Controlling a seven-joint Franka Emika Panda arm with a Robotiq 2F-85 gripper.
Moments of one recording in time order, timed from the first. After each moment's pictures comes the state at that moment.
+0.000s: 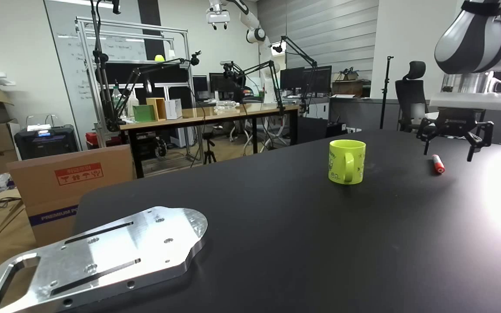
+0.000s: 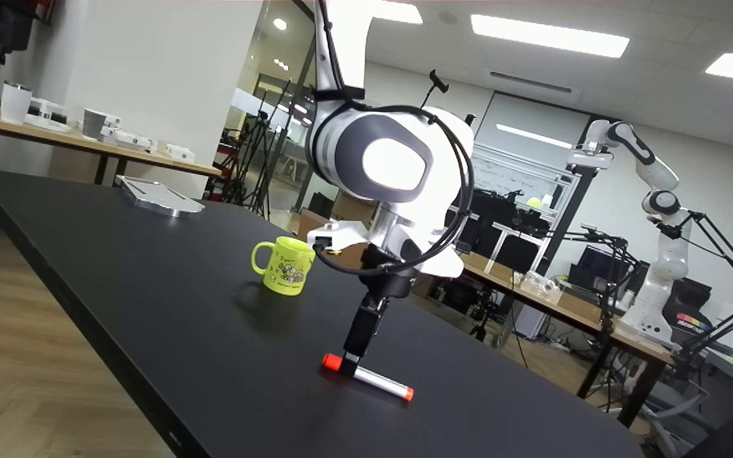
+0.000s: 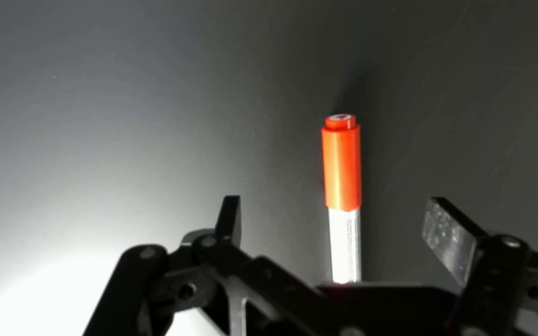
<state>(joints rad) -0.15 0.68 -0.19 -2.05 0.34 2.76 0.62</state>
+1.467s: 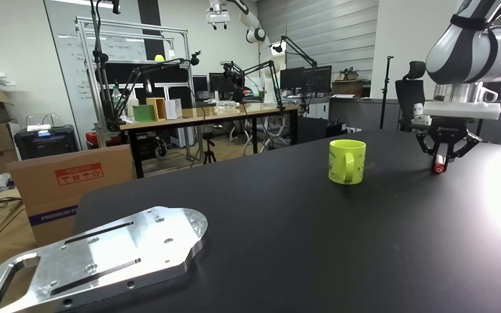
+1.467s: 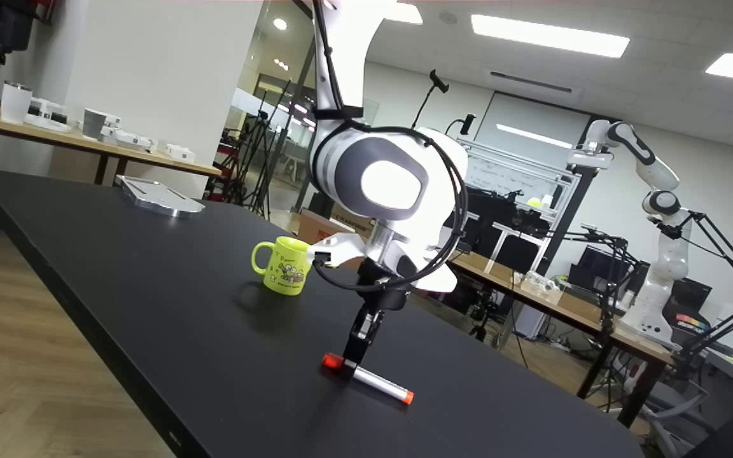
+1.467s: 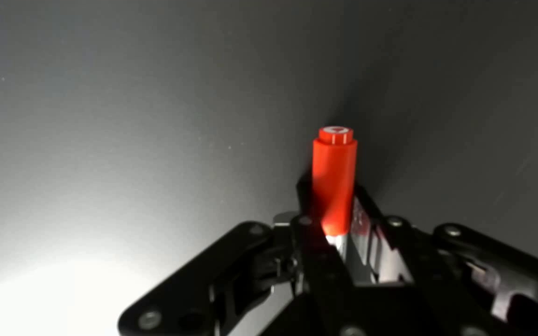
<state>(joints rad) -0.15 0.75 -0.18 -1.98 0.35 2.74 0.61</state>
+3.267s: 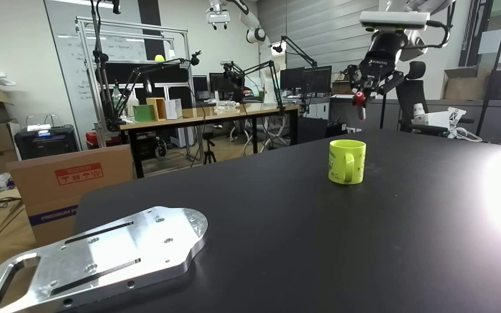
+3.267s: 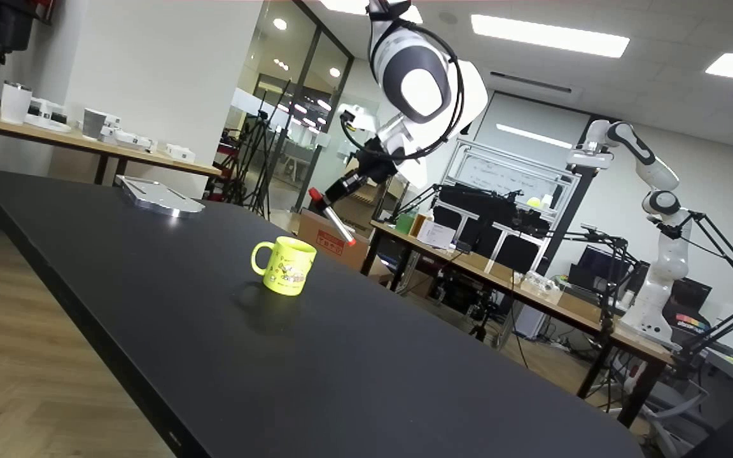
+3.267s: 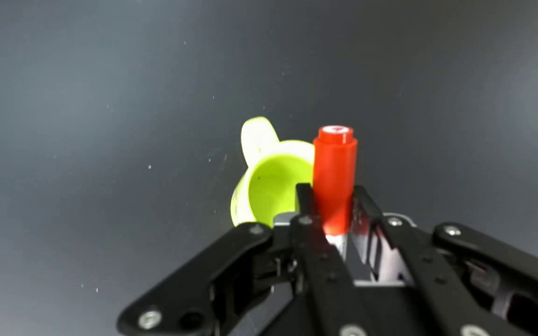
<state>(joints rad) -0.16 0.63 -0.01 -1.63 0.69 2.03 0.62</state>
